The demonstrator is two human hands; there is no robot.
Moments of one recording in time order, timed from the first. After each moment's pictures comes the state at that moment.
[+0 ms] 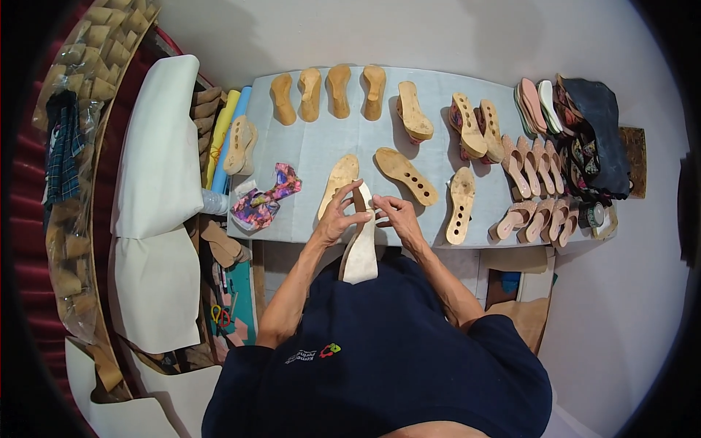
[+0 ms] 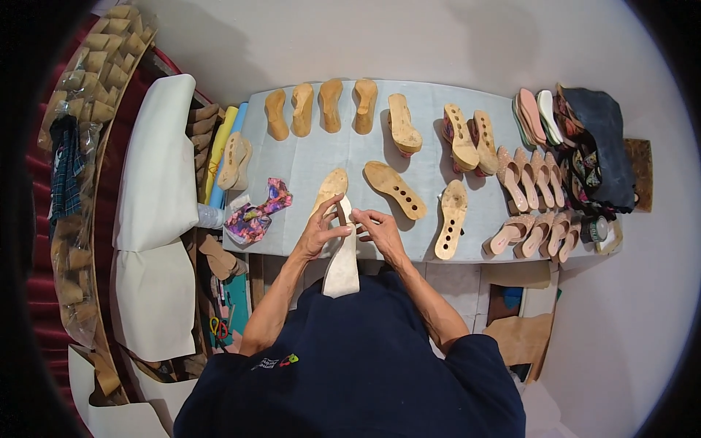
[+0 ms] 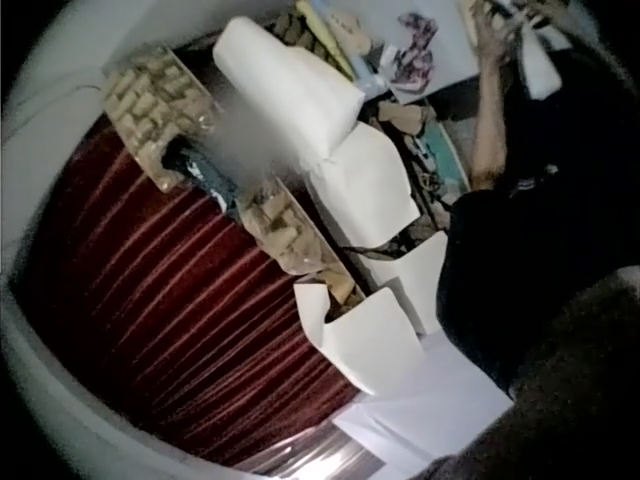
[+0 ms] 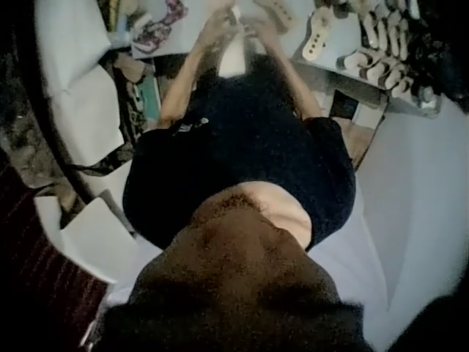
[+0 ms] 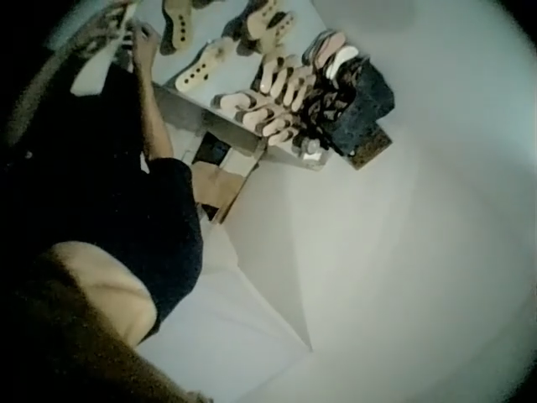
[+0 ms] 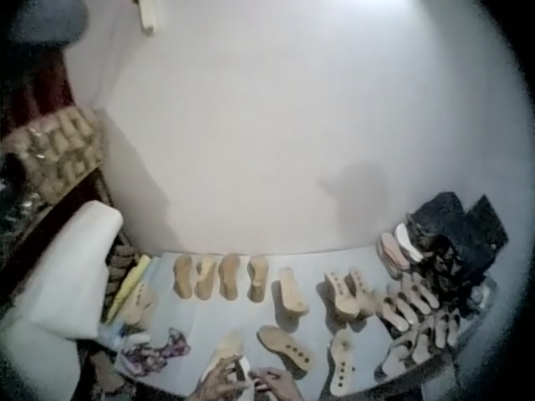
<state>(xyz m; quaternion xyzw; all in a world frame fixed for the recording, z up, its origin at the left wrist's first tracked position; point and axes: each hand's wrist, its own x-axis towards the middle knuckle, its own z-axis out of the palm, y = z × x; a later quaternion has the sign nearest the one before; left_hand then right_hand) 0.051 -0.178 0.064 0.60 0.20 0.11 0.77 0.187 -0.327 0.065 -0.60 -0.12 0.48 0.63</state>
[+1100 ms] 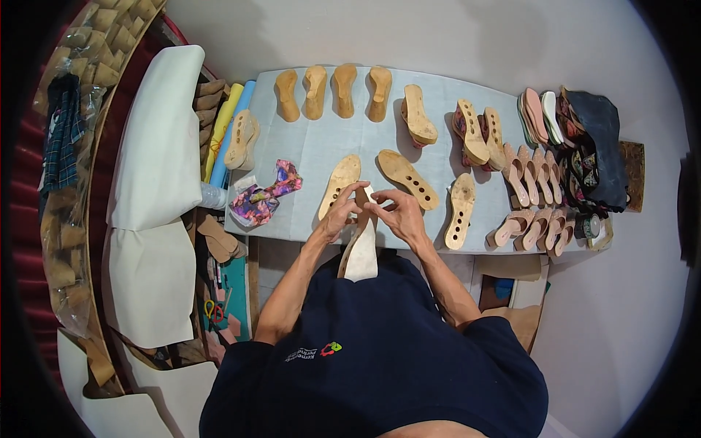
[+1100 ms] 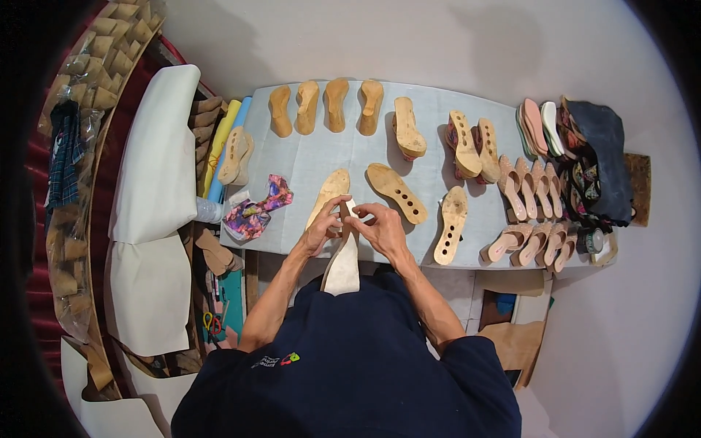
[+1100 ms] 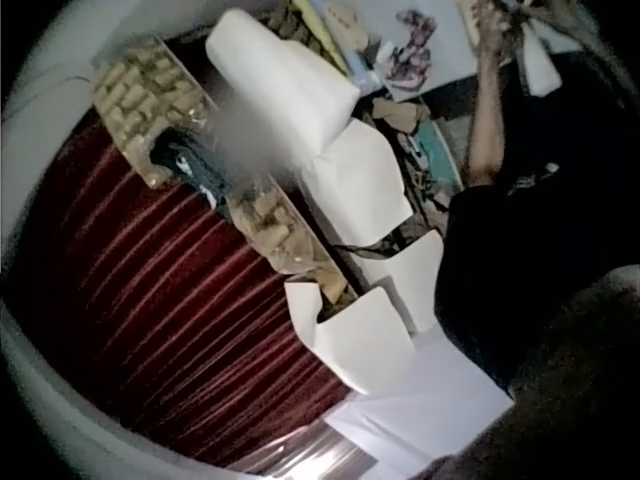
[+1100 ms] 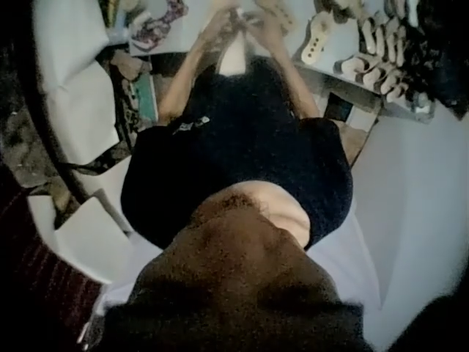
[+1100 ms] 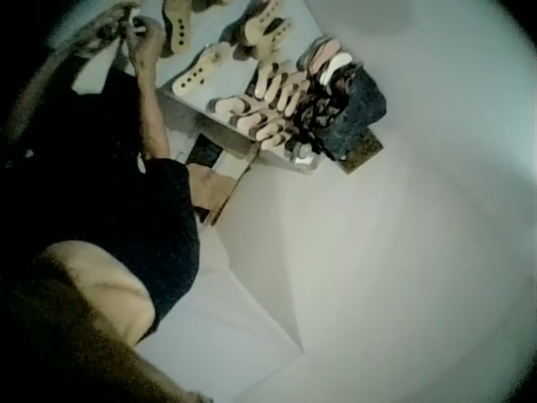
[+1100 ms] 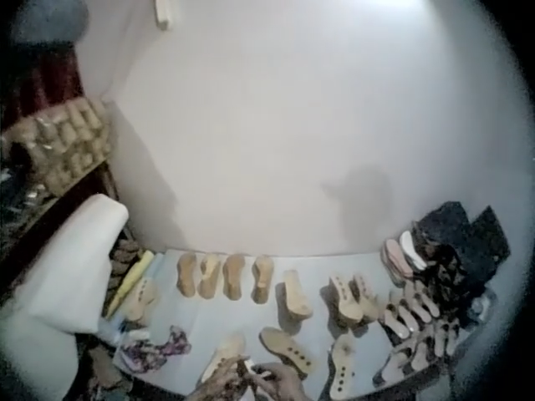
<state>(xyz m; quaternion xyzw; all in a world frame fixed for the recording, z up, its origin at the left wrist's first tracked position) 0.053 -0.165 0.060 0.56 0.25 0.01 0.79 0.199 -0.316 0.085 -0.74 -0.40 0.24 0.49</state>
